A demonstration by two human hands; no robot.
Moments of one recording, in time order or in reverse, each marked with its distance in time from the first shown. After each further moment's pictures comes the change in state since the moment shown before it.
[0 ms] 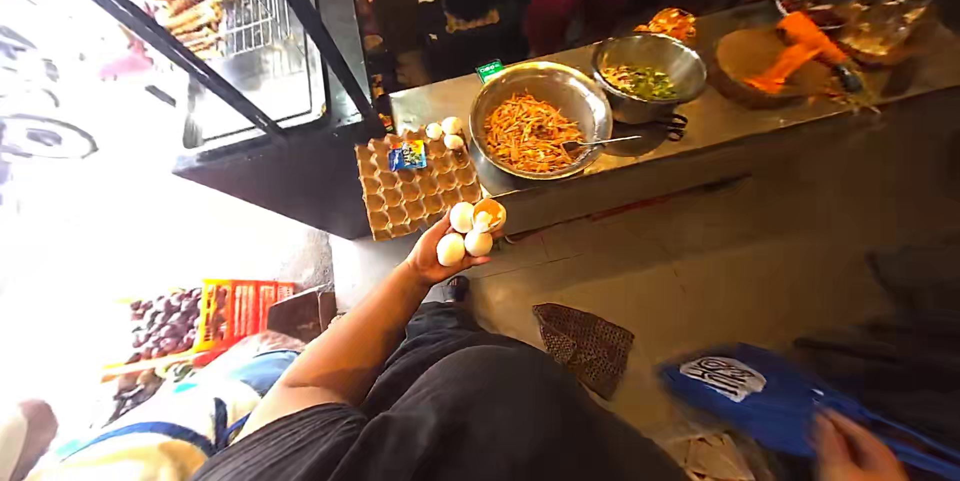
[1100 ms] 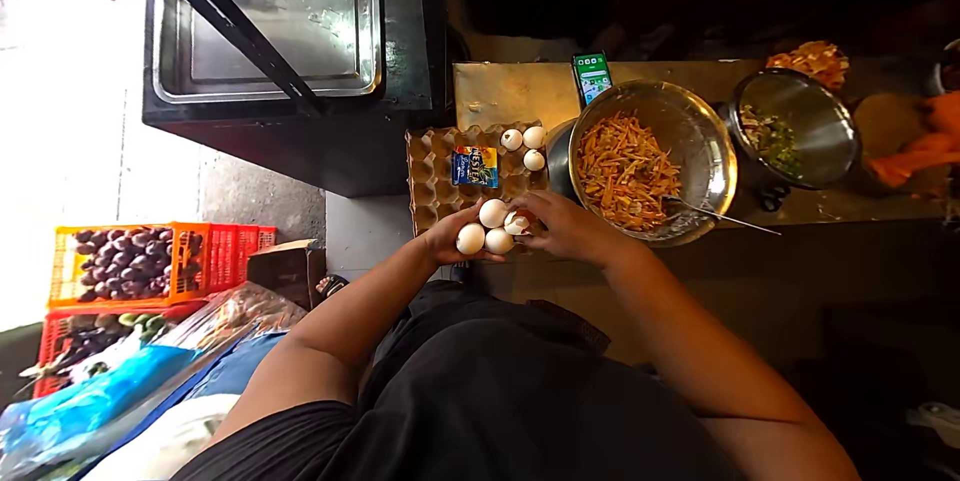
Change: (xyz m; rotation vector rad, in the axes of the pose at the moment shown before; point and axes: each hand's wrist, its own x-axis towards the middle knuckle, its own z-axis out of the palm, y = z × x) left_hand 0.027 0.137 -0.141 -0.052 -0.038 -0.161; right_hand 0.093 -0.462 0.429 -0.382 -0.999 -1.236
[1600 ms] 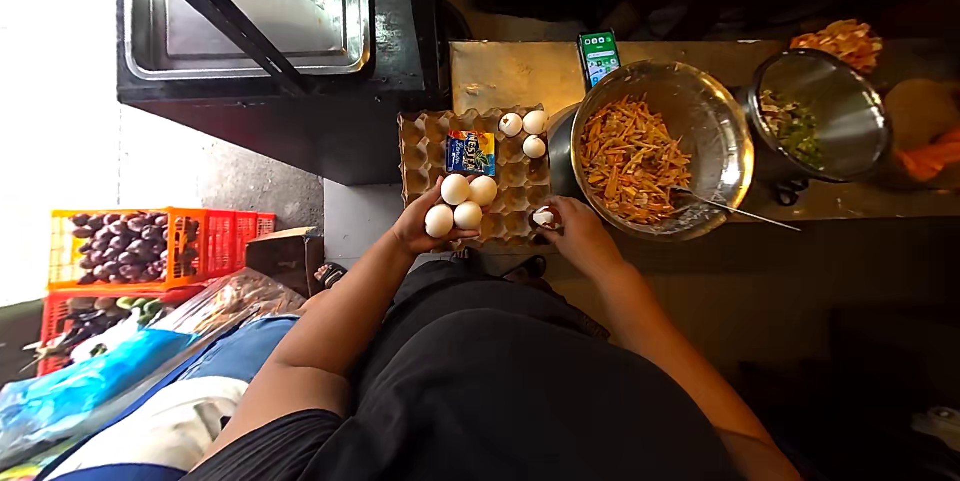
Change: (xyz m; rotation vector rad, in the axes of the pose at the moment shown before) left_hand -0.026 0.001 -0.007 -0.016 0.259 0.231; right_hand -0.043 0.045 0.053 -0.005 0.140 0.538
